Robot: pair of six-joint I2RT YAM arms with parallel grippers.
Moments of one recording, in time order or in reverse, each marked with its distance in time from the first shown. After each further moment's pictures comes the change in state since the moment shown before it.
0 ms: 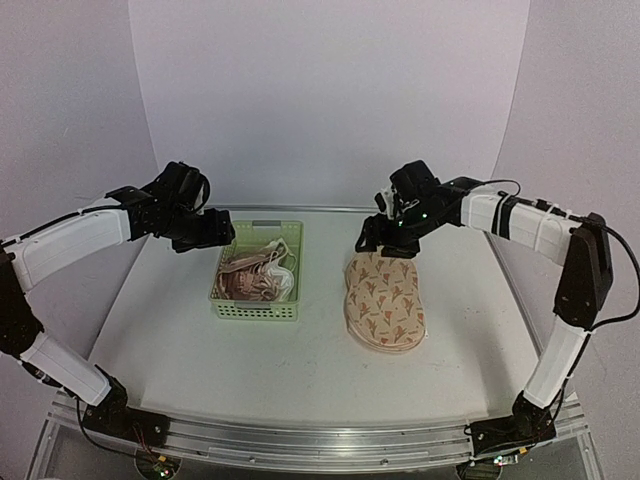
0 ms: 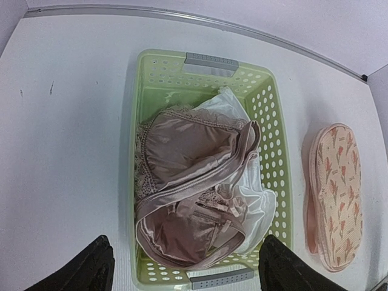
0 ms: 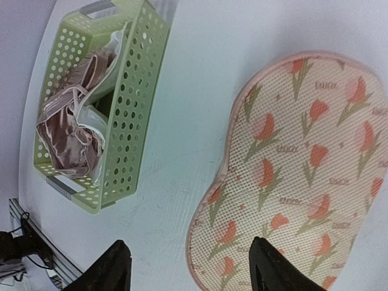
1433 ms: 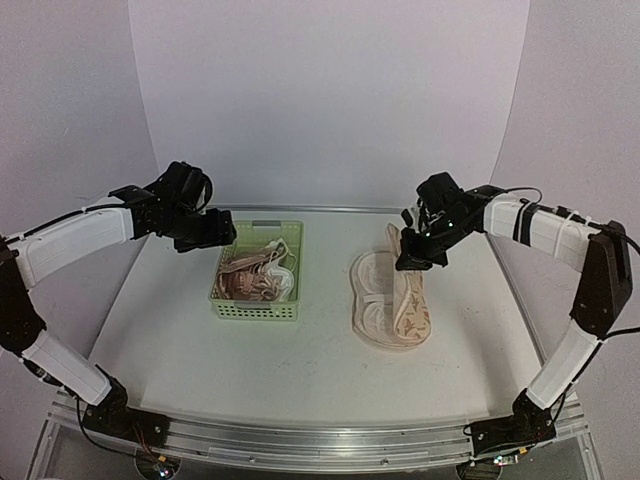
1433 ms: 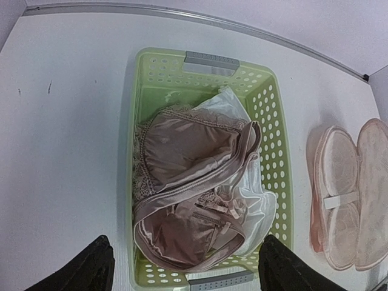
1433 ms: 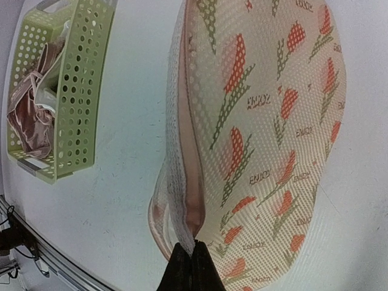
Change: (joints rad) left arm 0.000 0.024 0.013 0.000 0.002 -0.005; right arm -0.111 -0.159 -0.171 -0.092 -0.008 -0.056
